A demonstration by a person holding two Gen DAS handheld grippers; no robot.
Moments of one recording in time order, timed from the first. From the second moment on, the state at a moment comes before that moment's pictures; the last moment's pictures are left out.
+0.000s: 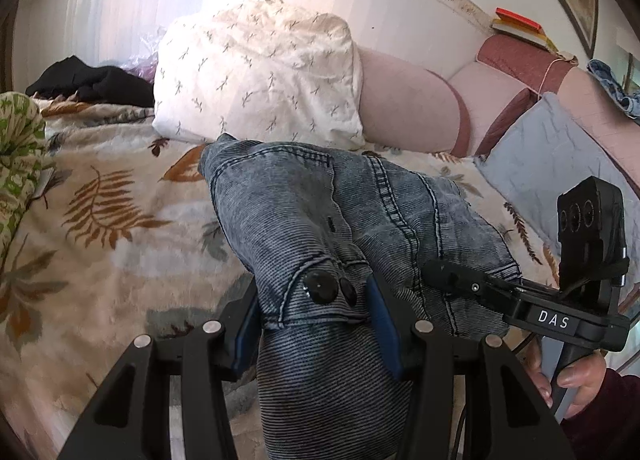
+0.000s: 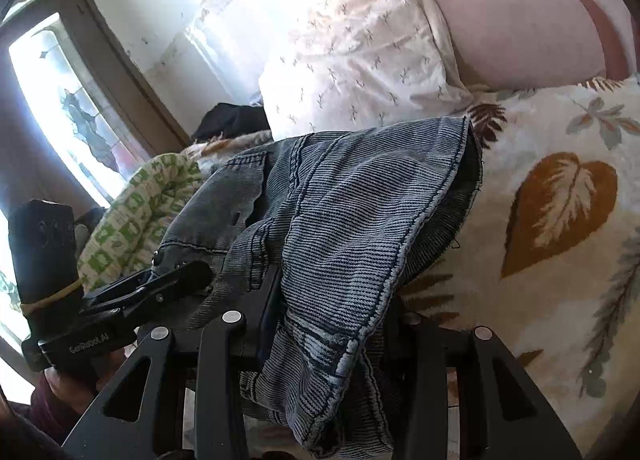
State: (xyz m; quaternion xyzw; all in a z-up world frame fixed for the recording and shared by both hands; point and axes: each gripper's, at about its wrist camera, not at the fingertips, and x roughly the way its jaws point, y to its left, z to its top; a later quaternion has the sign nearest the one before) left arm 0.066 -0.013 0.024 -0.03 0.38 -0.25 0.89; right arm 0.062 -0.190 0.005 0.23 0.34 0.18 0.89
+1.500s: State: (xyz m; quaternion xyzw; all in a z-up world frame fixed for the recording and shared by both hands) left arm 0.080 -0.016 -0.023 0.05 0.41 -0.15 0.90; right arm 0.078 -0.192 -0.042 0.24 0.42 0.14 0.86
